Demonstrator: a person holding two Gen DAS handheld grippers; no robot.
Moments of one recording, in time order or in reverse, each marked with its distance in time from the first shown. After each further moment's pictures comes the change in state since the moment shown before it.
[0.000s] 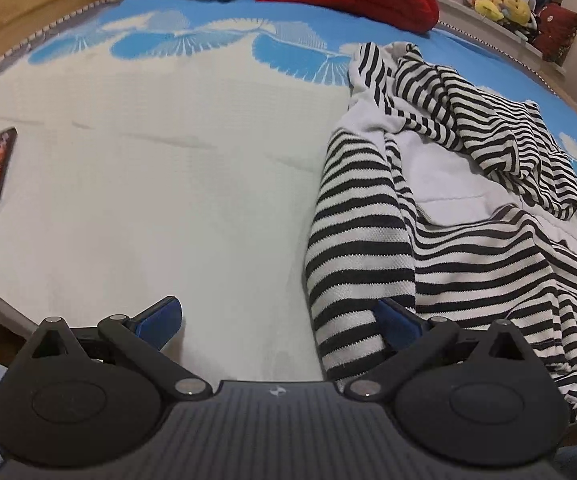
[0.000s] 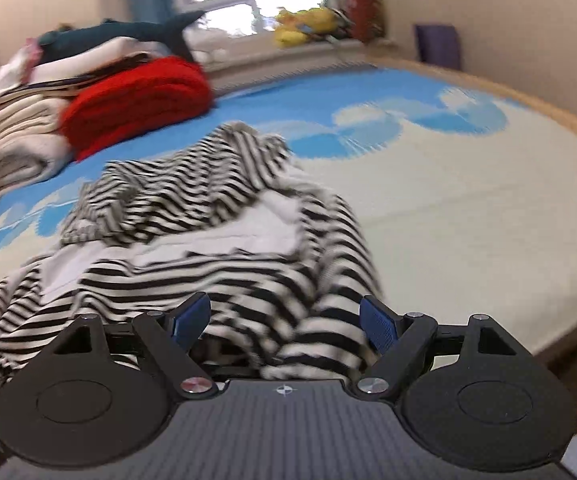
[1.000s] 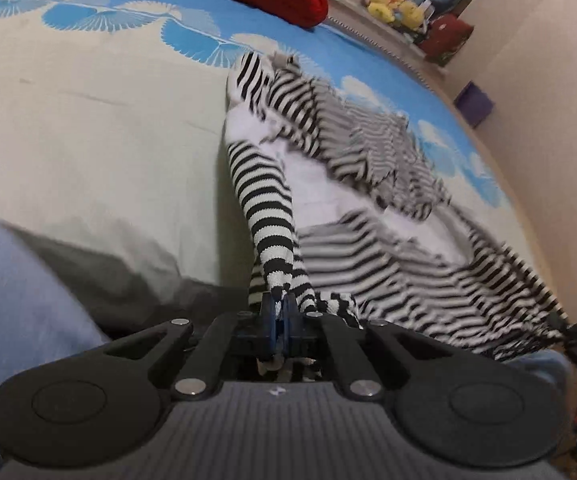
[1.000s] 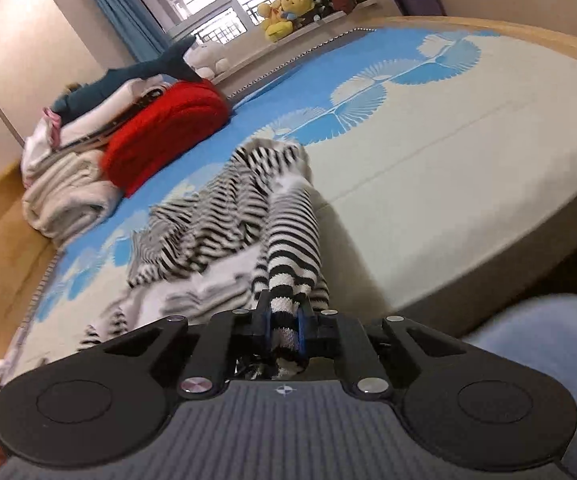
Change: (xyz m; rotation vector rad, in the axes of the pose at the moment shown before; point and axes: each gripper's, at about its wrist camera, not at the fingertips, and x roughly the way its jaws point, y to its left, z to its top) left arm -0.123 0.037 -0.059 -0.009 0.060 -0.440; right arm -0.132 -0.062 -0.010 0.256 0.062 0.217
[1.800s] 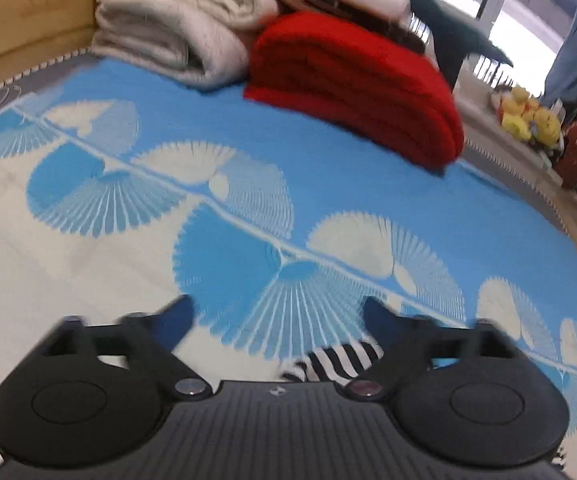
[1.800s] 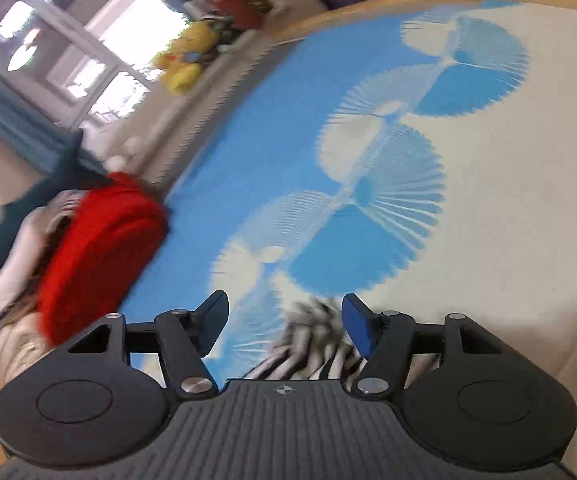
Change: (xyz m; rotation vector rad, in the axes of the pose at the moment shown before) left arm 0.208 -0.016 0.344 -0.118 -0.299 0.387; right arm 0.305 0.041 0.235 0.372 -0.112 -0.149
